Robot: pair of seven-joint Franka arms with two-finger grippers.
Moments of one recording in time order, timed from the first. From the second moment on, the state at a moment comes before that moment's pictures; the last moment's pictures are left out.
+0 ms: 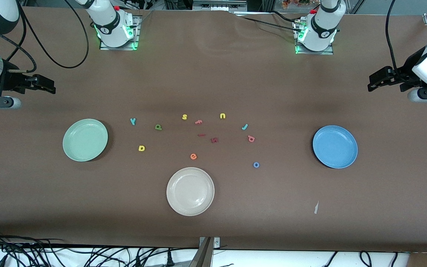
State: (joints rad) left arm -0.09 0.04 0.04 -1.54 -0.03 1.46 -0.07; right arm 0.04 0.04 -0.04 -1.68 -0.03 1.55 -0.02
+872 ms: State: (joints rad) left arm -0.08 0.05 0.05 -1.54 -0.03 1.41 -0.07; right arm 0.04 0.04 -0.04 -1.68 -0.03 1.54 -0.02
